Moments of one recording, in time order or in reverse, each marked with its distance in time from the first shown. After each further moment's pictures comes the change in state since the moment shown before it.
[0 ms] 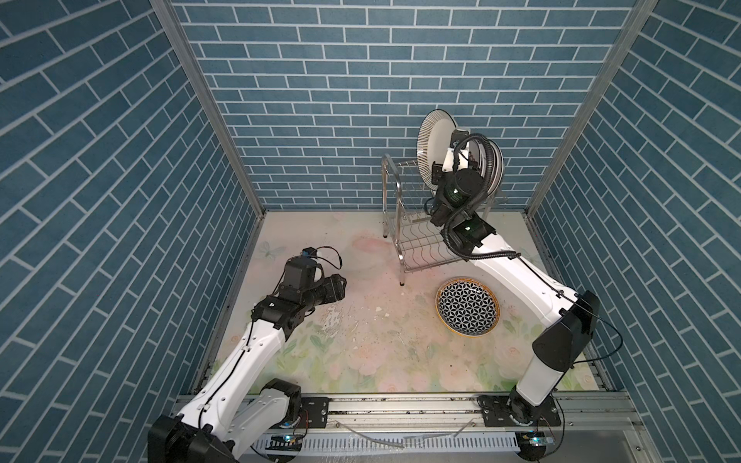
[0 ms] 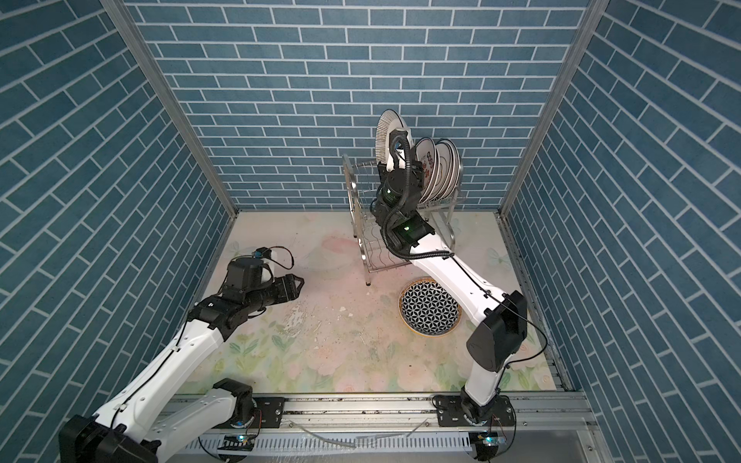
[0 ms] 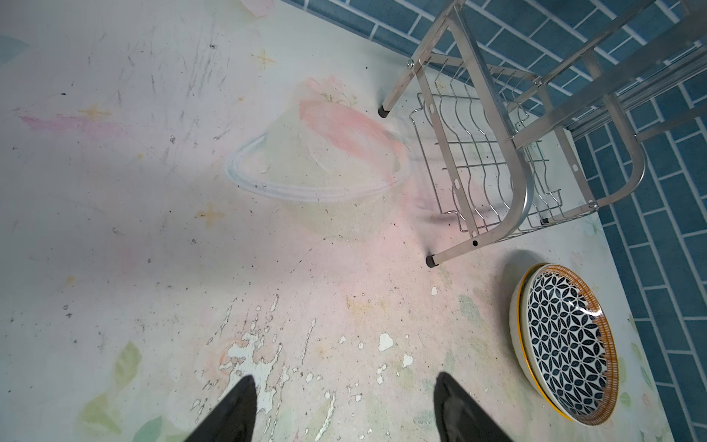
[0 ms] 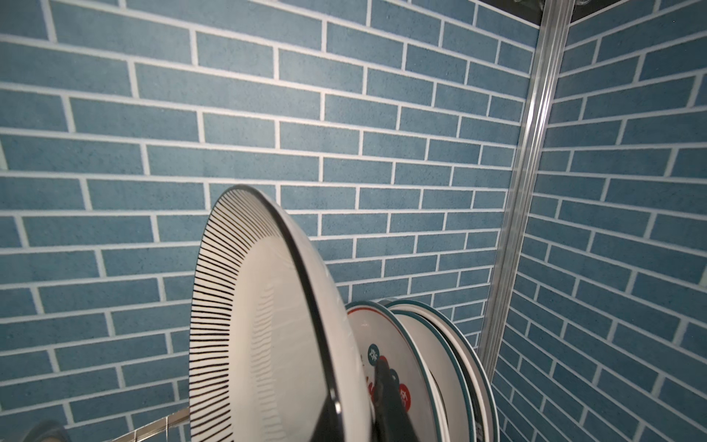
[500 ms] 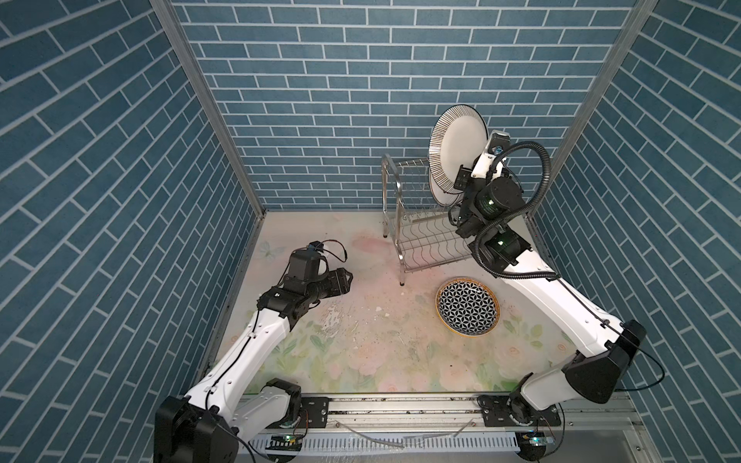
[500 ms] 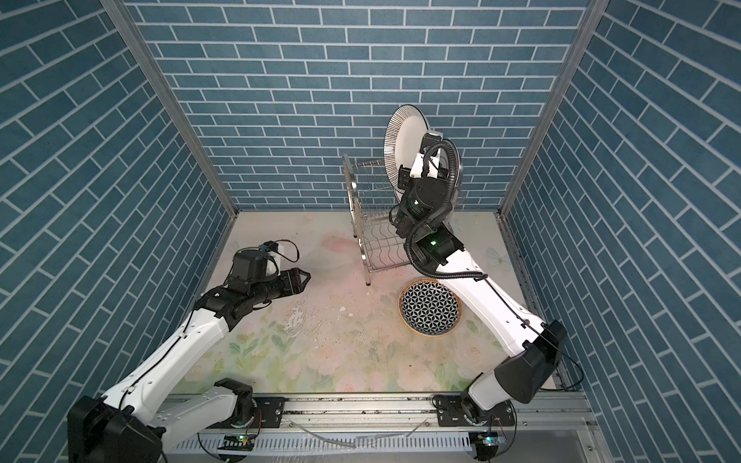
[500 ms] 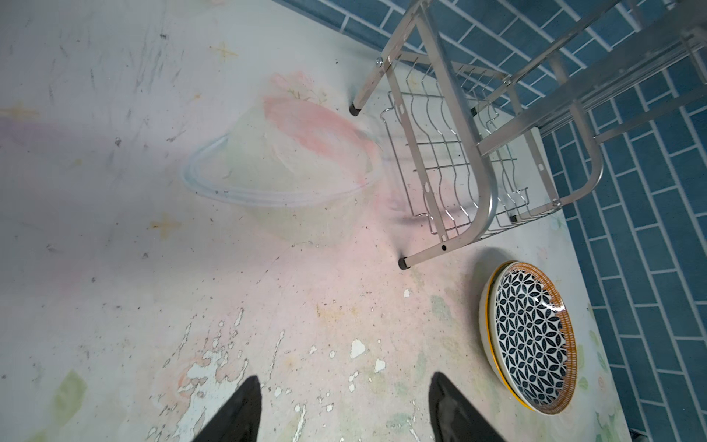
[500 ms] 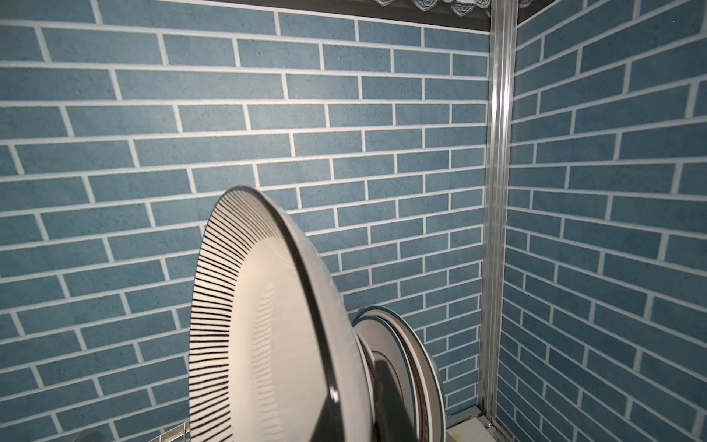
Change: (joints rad) left arm -0.017 0.085 0.064 0.040 0.072 -0.020; right arm 0.000 -0.236 -0.171 -0.061 -0.020 0.129
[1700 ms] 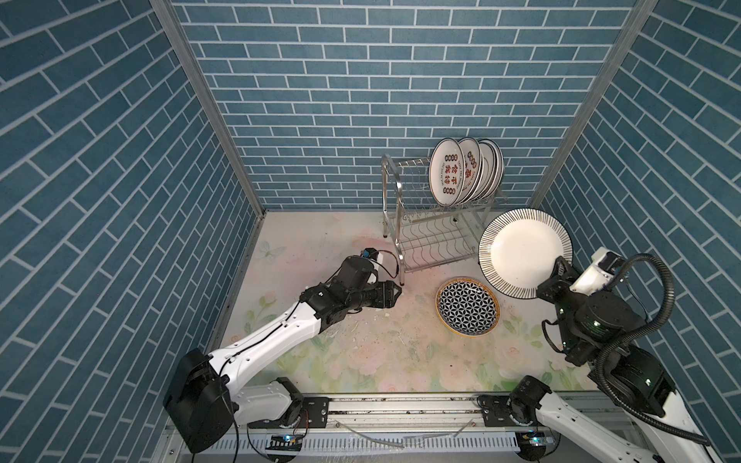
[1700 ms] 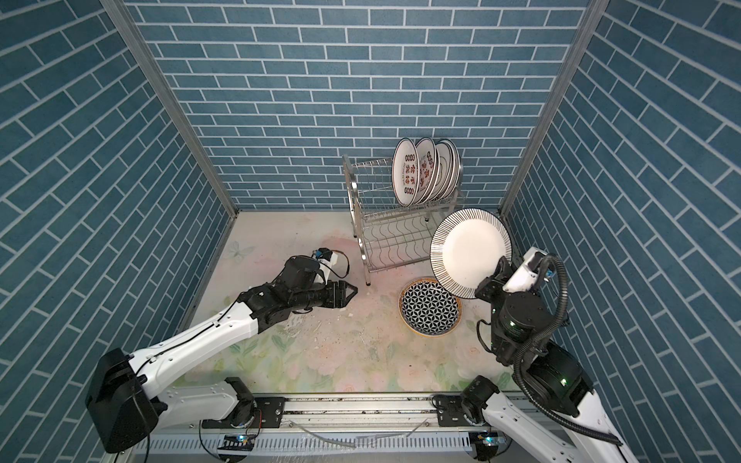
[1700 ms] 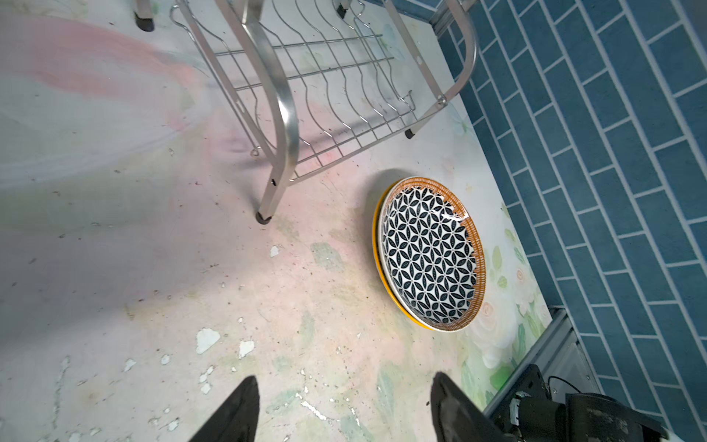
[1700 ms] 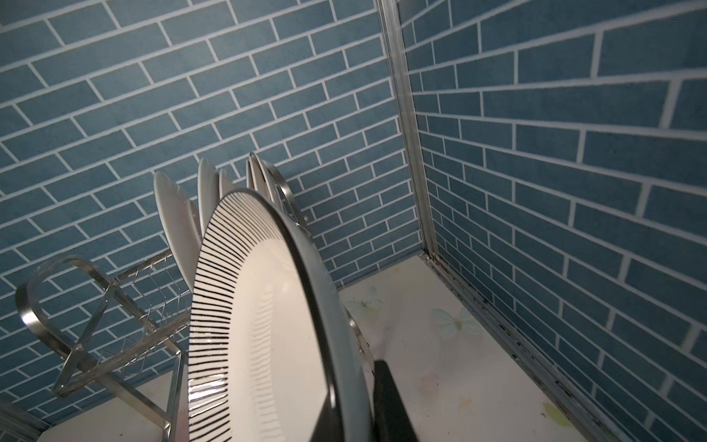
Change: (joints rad) left arm -0.430 0.175 0.074 0.134 -0.044 -0.103; right arm -0.005 -0.983 -0.583 -0.954 -0.016 0.664
